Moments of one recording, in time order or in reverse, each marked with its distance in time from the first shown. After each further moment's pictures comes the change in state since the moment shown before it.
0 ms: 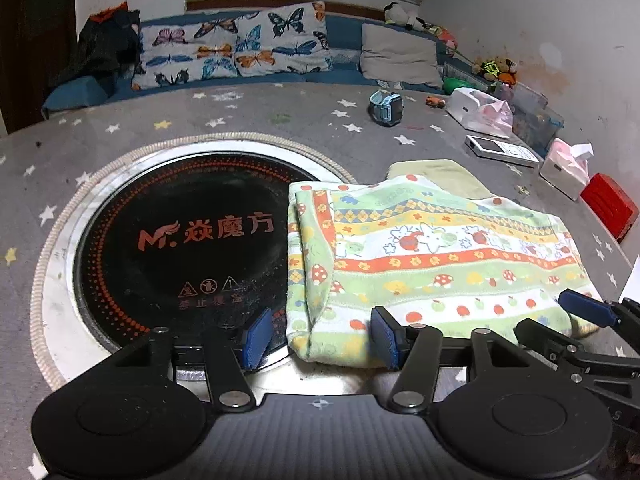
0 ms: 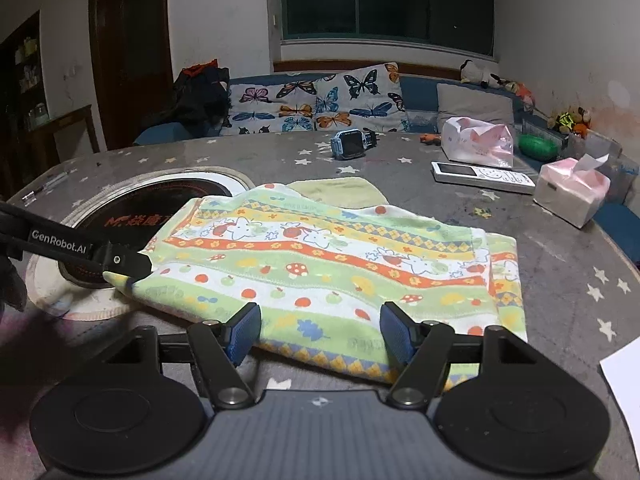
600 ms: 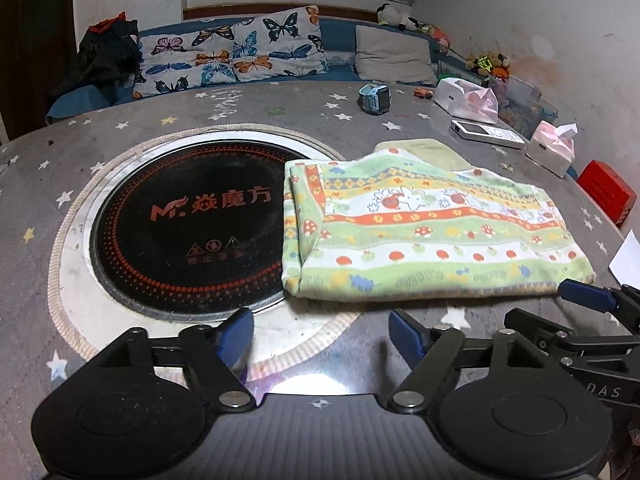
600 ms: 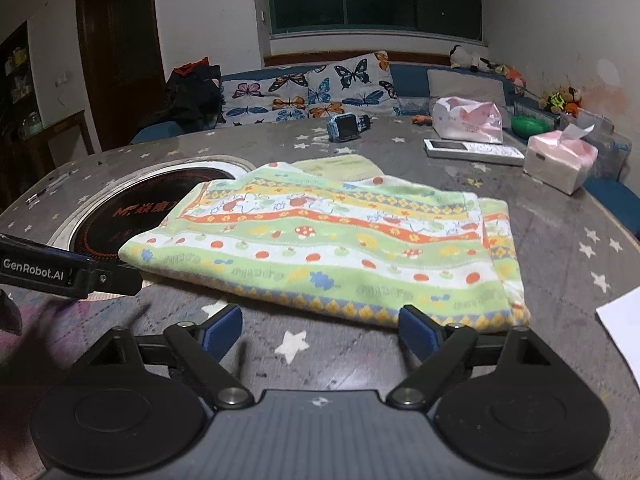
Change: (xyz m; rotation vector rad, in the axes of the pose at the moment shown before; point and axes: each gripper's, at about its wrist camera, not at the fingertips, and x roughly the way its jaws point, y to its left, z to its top) left arm -0.025 -0.008 -0.033 0.033 -0.013 0.013; right arm -0.015 0.004 -0.021 0.056 0.027 0.000
